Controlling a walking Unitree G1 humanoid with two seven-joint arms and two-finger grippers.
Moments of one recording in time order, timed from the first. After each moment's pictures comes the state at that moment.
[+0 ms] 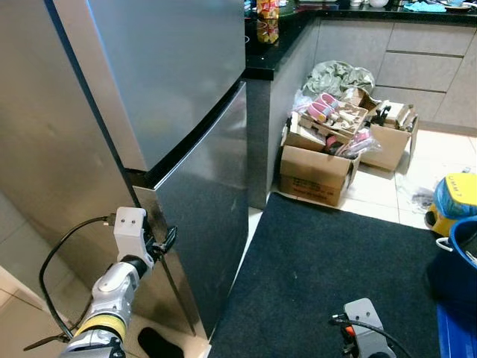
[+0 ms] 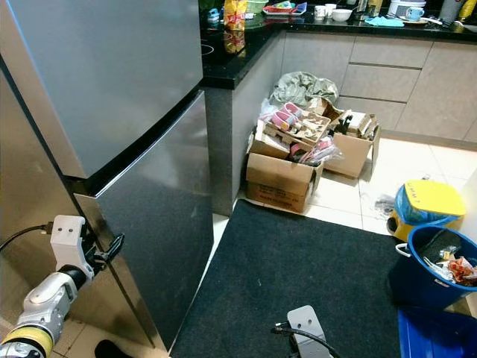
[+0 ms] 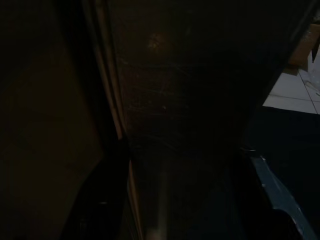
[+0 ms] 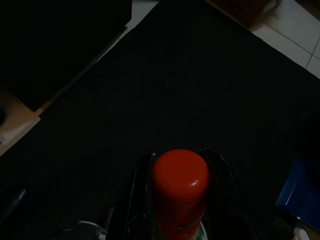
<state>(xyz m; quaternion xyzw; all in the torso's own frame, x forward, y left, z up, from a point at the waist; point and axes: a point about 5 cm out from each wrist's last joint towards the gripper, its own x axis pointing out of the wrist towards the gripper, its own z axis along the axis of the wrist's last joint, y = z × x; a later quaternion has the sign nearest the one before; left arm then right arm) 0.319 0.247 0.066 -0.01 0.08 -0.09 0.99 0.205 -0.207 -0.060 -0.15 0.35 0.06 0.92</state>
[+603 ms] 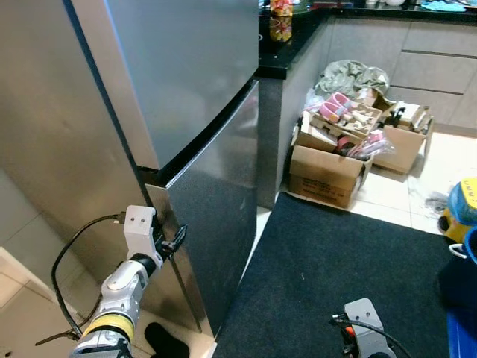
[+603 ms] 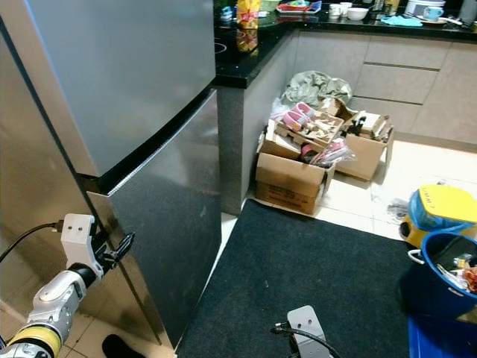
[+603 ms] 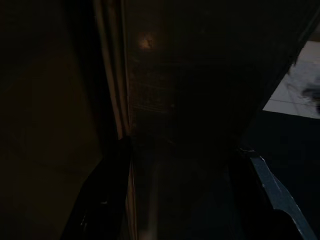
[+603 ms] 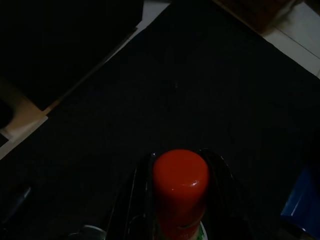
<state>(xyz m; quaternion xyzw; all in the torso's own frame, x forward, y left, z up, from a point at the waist) 0.322 0.218 0.068 -0.03 0.07 -0.17 0.98 0.205 -0.207 -0.061 -0.15 0.35 0.06 0.92</state>
